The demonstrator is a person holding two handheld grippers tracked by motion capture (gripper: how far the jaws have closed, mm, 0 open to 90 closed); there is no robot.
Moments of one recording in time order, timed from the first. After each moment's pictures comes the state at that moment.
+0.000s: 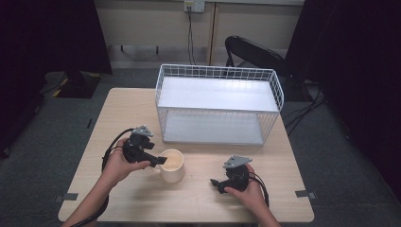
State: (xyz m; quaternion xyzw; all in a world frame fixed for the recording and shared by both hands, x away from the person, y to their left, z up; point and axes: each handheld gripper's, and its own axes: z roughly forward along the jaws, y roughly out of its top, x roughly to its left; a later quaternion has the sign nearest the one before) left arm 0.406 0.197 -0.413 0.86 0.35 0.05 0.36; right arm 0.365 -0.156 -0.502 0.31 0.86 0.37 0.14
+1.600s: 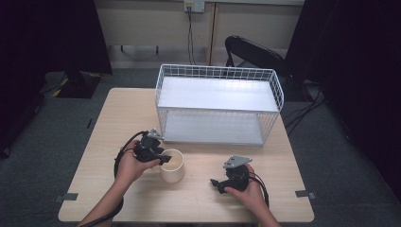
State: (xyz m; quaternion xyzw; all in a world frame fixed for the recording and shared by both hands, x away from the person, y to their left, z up) left arm 0.414 0.171 -0.436 0.88 0.36 0.08 0.31; right arm 0.365 -0.156 -0.502 0.31 0.86 0.37 0.14
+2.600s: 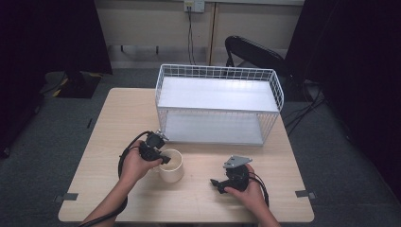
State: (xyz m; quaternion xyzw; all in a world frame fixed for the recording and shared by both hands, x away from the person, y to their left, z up) left arm 0.421 0.157 -0.435 0.89 0.37 0.05 0.24; right arm 0.365 -0.156 -0.502 0.31 0.86 0.37 0.14
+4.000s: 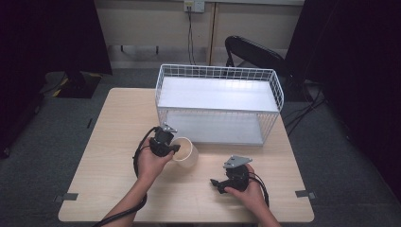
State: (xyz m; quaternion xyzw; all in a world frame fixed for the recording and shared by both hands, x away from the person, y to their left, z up) left arm 0.426 0.125 -0.430 0.83 0.43 0.13 0.33; right arm 0.365 -0.156 -0.502 0.31 0.86 0.37 0.14
